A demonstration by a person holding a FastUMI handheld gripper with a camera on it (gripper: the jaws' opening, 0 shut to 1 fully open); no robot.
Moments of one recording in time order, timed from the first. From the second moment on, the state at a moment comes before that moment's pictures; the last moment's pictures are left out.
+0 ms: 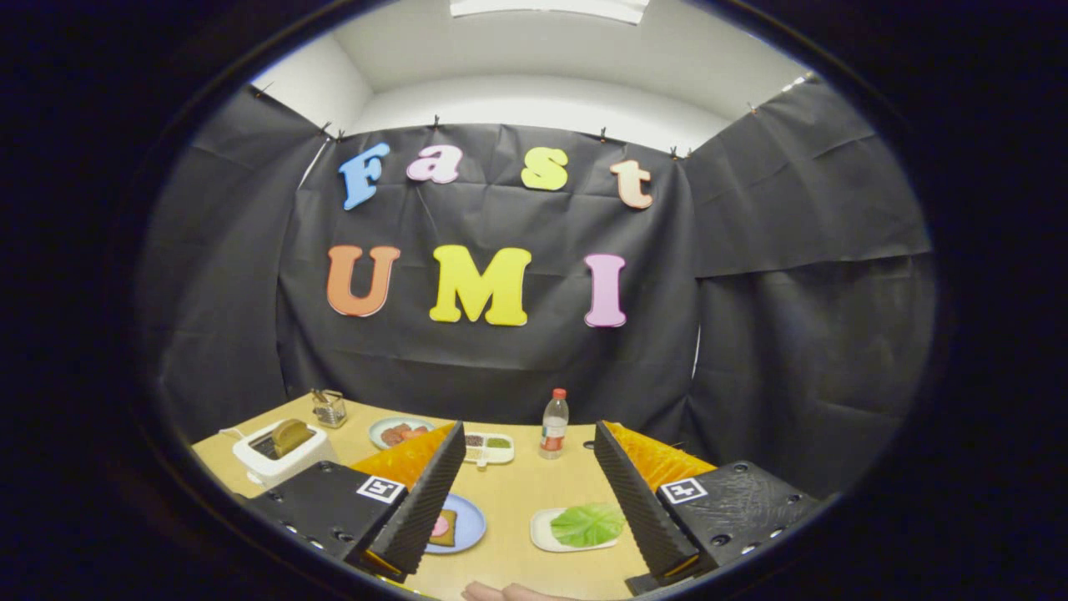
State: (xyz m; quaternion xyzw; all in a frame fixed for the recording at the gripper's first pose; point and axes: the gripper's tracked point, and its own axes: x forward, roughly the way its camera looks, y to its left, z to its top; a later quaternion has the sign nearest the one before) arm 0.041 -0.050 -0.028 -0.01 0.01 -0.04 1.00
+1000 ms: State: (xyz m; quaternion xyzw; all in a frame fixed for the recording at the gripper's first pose) arm 0.223 -0.220 -0.263 -0.02 0.27 -0.12 0.96
